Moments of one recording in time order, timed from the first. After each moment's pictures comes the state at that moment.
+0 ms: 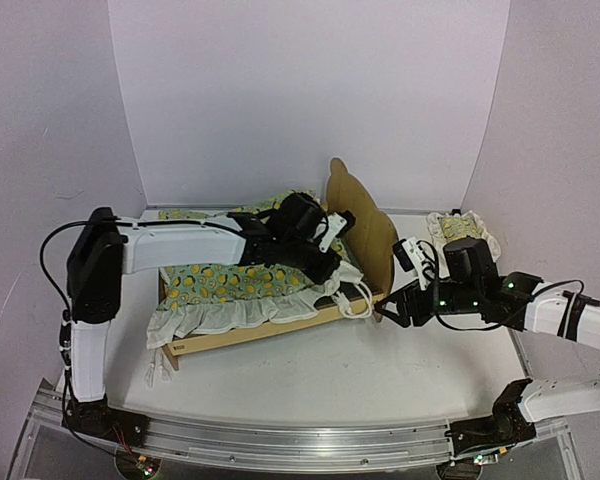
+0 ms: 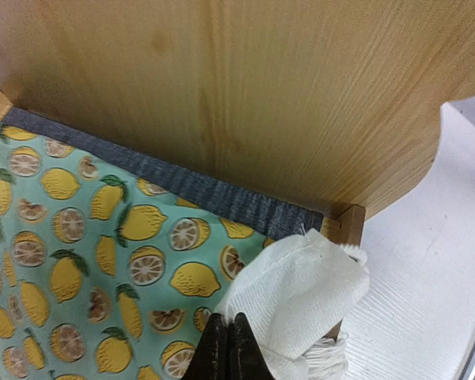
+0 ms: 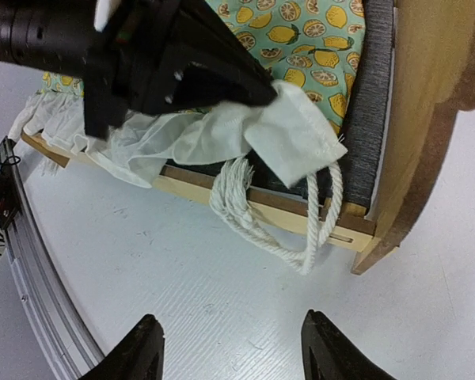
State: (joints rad) left arm -0.99 2.09 1.73 -0.33 0.01 -0.04; right arm 0.66 1.05 0.62 -0.22 -0.27 0.18
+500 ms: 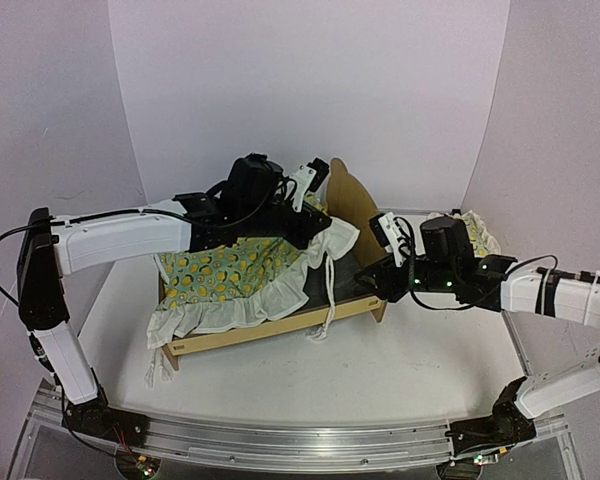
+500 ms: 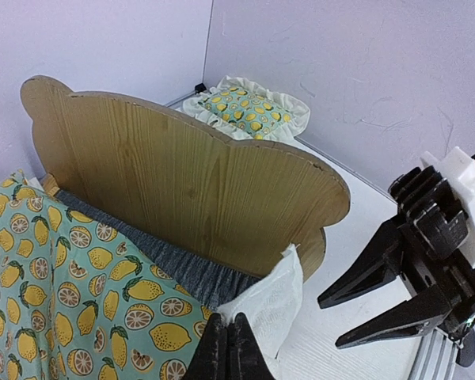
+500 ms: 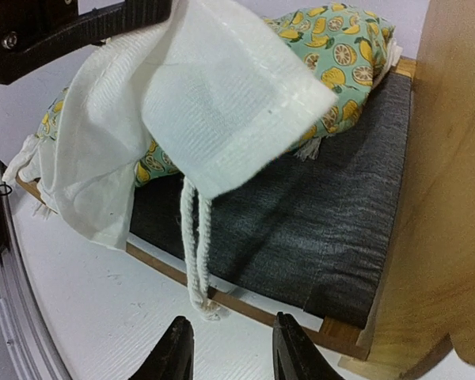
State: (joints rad) left arm -0.94 1.76 1.53 -0.12 0.08 -0.13; right arm 0.72 1.24 0.76 -0.05 -0.20 0.13
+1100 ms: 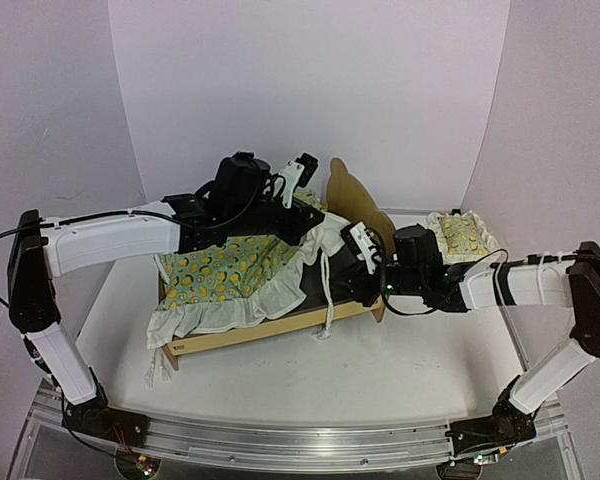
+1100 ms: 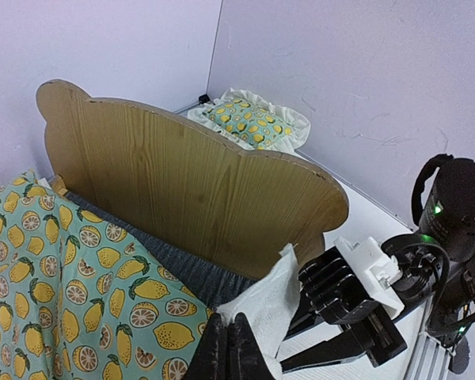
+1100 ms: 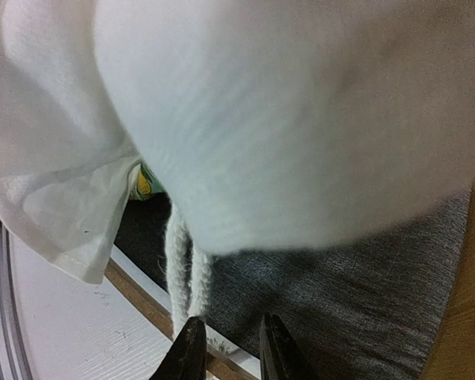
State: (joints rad) left arm -0.92 1.71 1.46 -0.07 0.10 -0.16; right arm 0.72 1.51 0.77 0.28 -0.31 0.01
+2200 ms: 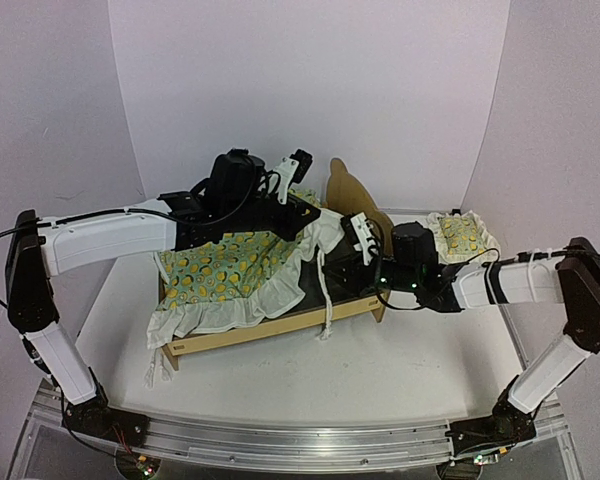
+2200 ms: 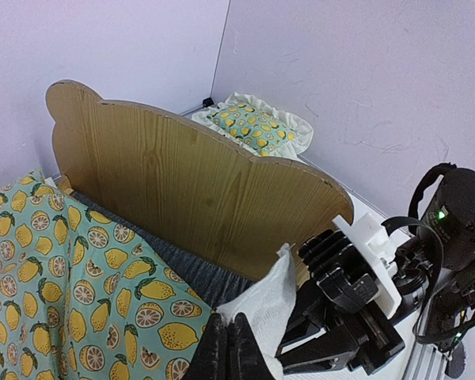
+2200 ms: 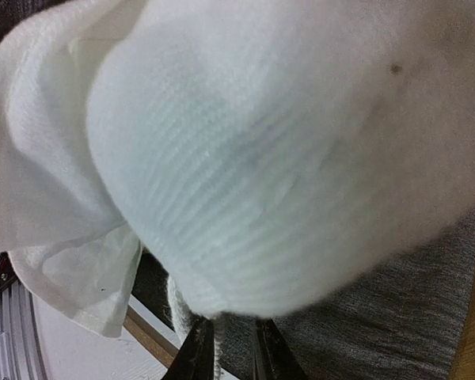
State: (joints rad) left arm -0.90 1.70 1.46 -0.07 0.11 -0.17; right arm 0.73 1.57 0.78 0.44 -0.32 0.15
